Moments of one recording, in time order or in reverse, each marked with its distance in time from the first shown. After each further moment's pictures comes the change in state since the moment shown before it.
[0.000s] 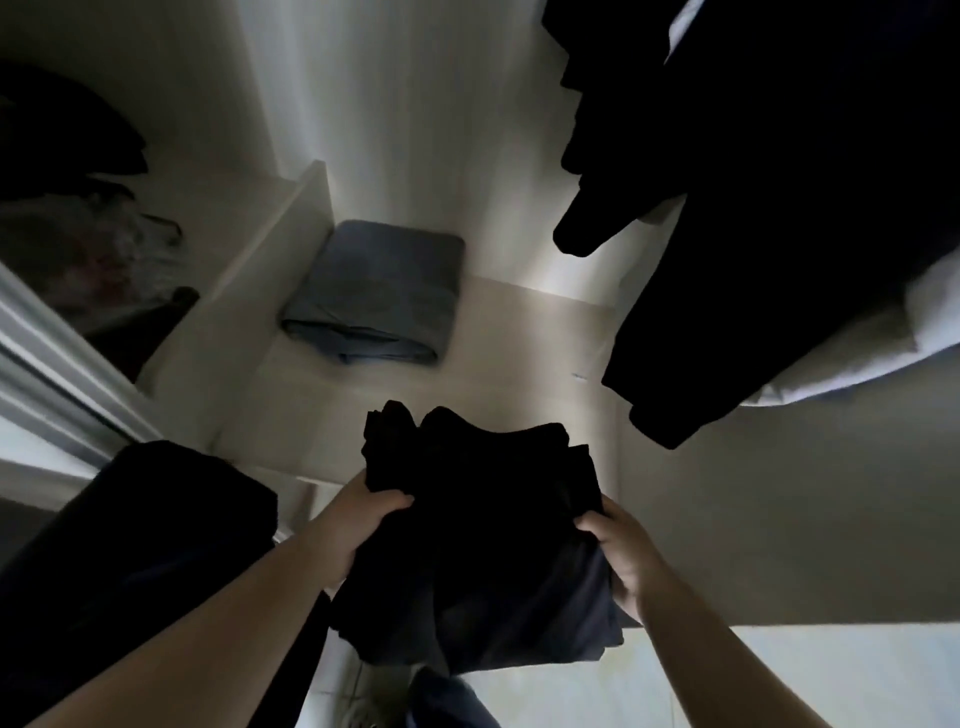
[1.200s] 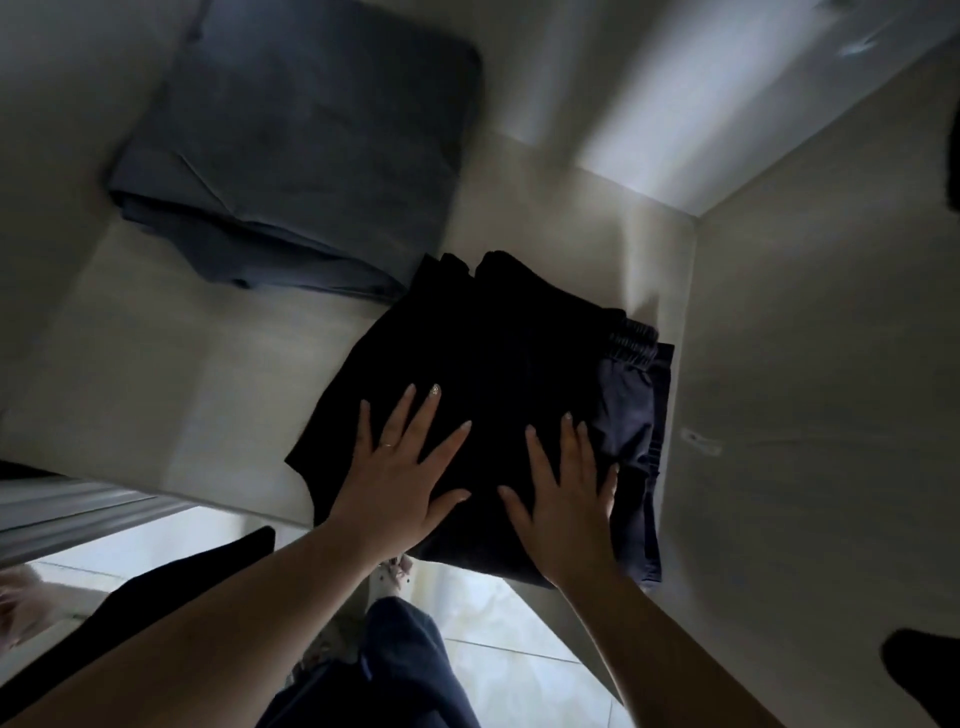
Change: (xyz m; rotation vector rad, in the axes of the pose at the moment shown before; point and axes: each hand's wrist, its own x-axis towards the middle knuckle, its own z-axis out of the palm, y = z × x) left_hand 0.204 -0.062 0.021 1.664 0.010 0.516; right_hand 0.196 0.037 0.037 -1.553 0.140 -0.378
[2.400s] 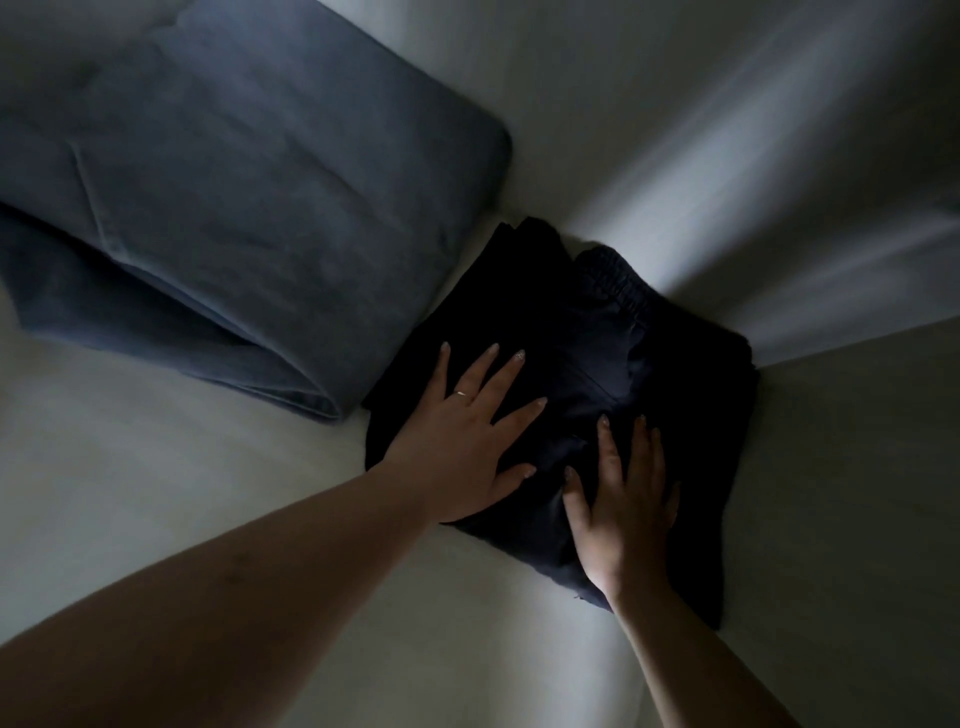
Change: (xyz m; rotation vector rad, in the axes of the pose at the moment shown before) left_hand 0.210 -0.002 -0.016 -0.048 0.297 -0.004; right_hand 0.194 0.078 -0.040 -0.094 0.309 -0.006
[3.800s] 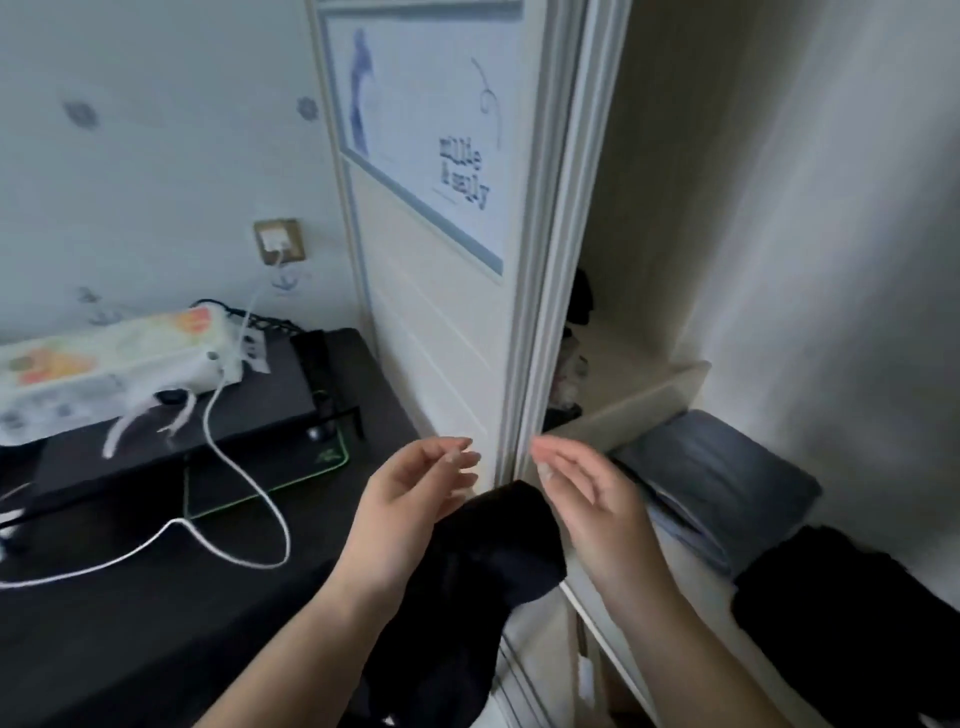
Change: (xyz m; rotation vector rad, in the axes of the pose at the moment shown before) left_hand -0.470 0.056 -0.430 -1.245 1.055 -0.795; right_hand -0.319 -0.317 -0.366 1.463 -0.446 -0.800
